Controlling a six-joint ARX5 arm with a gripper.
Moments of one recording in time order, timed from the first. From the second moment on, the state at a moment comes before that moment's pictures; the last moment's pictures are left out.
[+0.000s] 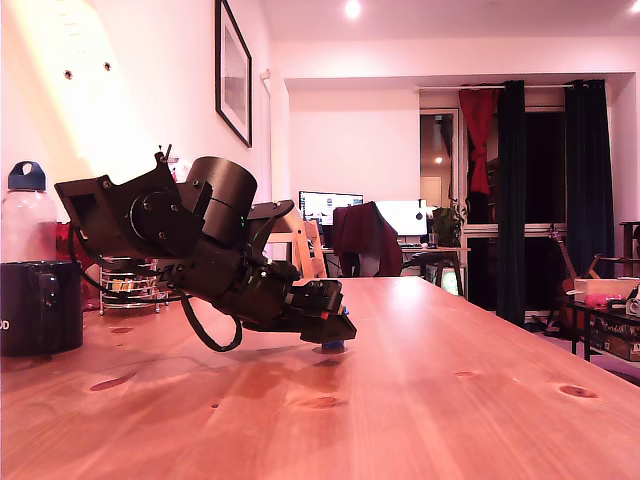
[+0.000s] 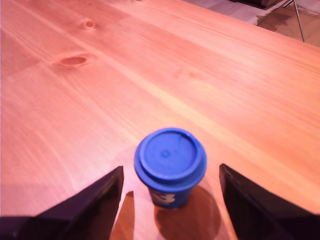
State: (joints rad) arm -0.54 2.20 1.14 0.60 0.28 0.08
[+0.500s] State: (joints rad) arm -0.54 2.20 1.14 0.61 0.28 0.08
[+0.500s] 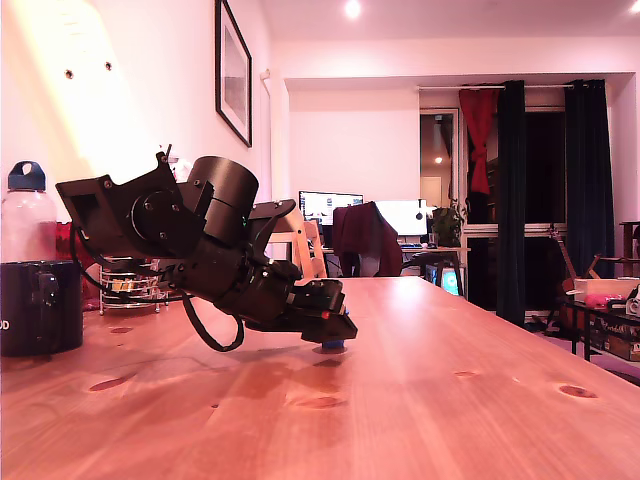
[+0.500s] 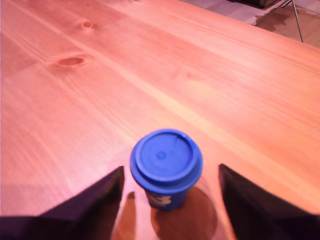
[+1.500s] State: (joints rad) arm -0.52 2.18 1.16 0.49 0.29 0.11
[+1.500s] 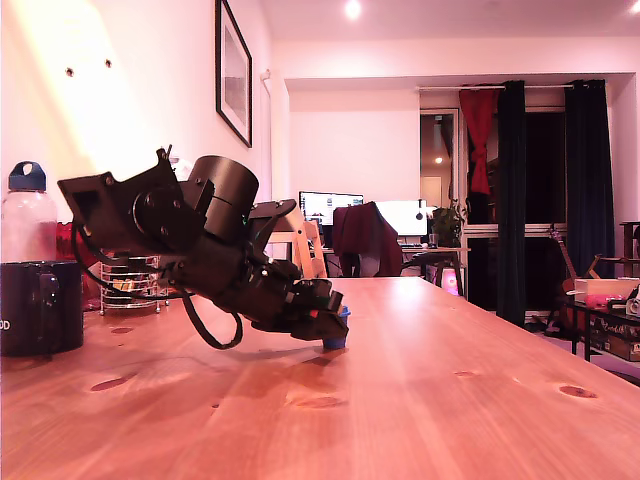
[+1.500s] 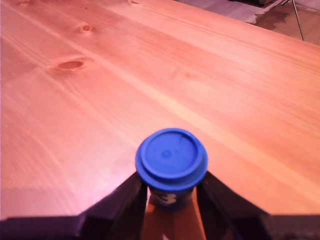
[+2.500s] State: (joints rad) arm -0.45 1.84 1.14 0.05 0.13 0.05
